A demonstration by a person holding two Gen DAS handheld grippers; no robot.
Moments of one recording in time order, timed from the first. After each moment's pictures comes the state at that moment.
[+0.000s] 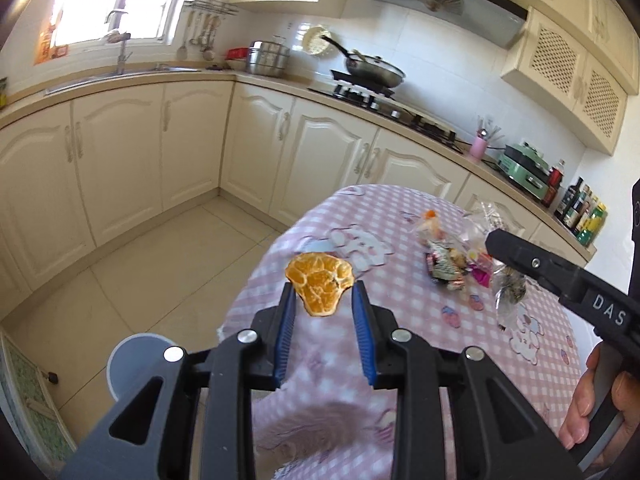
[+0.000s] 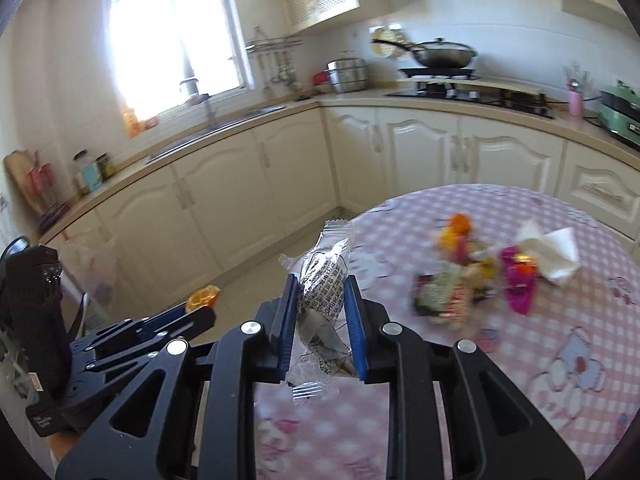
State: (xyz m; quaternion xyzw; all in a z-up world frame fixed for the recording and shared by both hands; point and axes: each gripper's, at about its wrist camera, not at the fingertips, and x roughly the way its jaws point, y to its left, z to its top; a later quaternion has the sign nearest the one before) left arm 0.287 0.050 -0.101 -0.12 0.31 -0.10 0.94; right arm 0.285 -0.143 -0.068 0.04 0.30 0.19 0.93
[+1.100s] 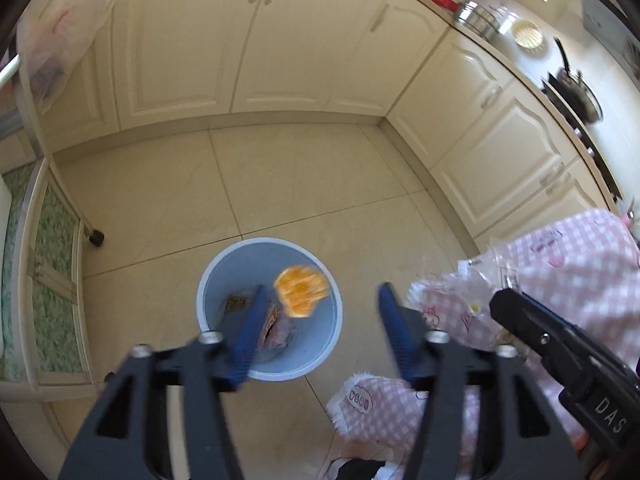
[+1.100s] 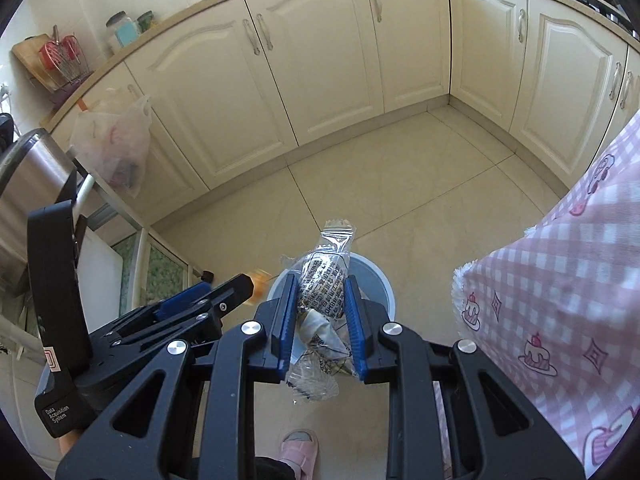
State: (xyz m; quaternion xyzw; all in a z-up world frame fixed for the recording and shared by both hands) left arm 0.334 0.311 -0.331 -0.28 0.43 0.12 0.85; right arm 0.364 0.130 -0.275 -0.04 0.47 0.31 0.83
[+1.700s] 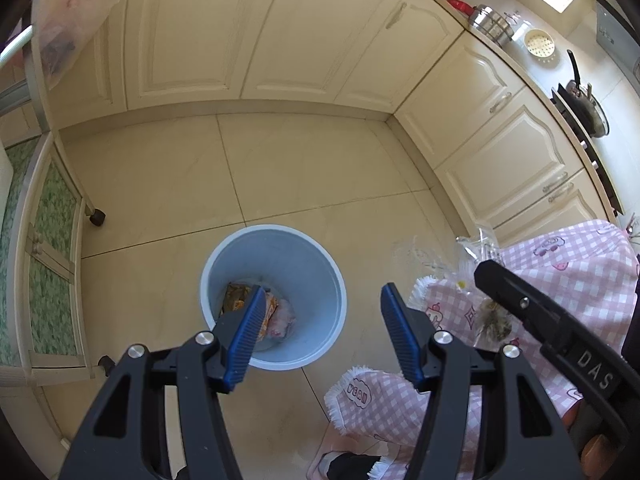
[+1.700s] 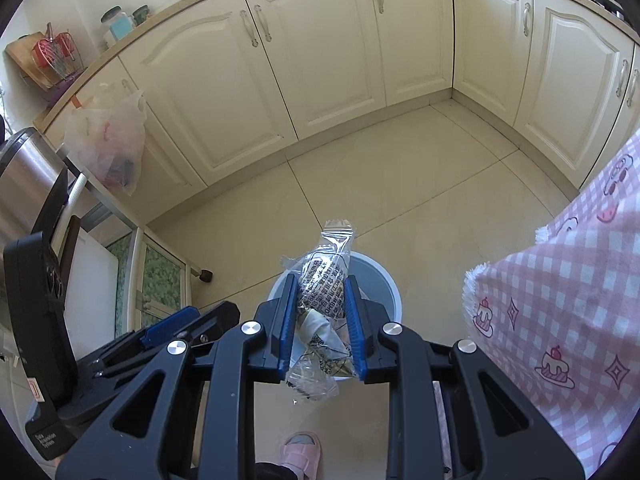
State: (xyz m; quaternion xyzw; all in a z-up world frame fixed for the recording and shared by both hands) left arm 0.322 0.325 -0.339 -0.30 0.43 0.12 0.84; right arm 0.377 0.150 -0.289 -0.04 0.47 0.31 0.82
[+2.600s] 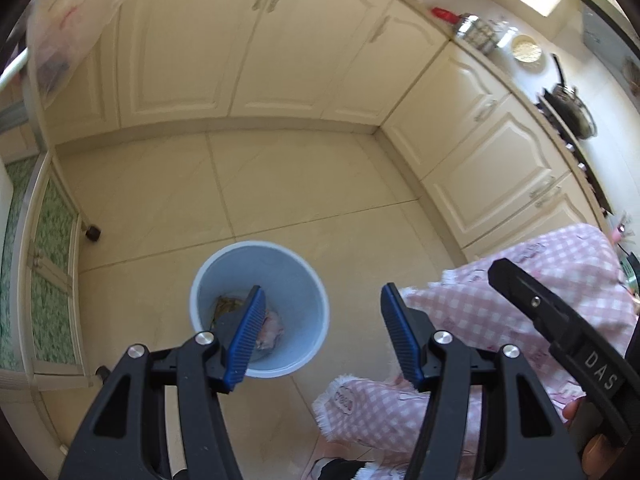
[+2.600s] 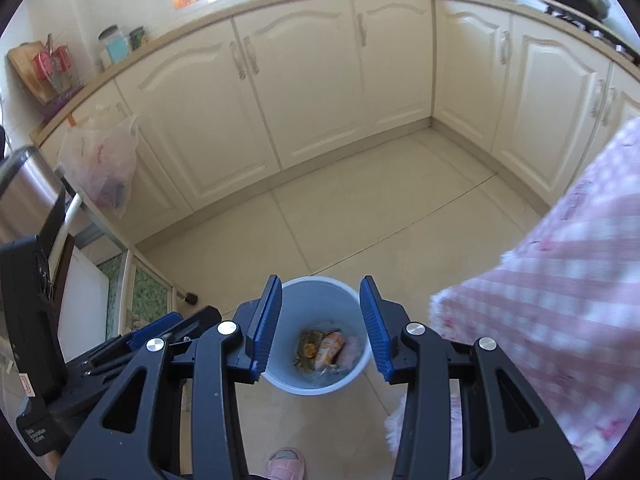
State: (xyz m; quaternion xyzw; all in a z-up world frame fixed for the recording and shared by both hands) left arm 0.325 0.297 -0.296 -0.28 0.41 0.10 0.86; right arm 0.369 0.116 -0.250 -0.04 0.42 0.28 0.86
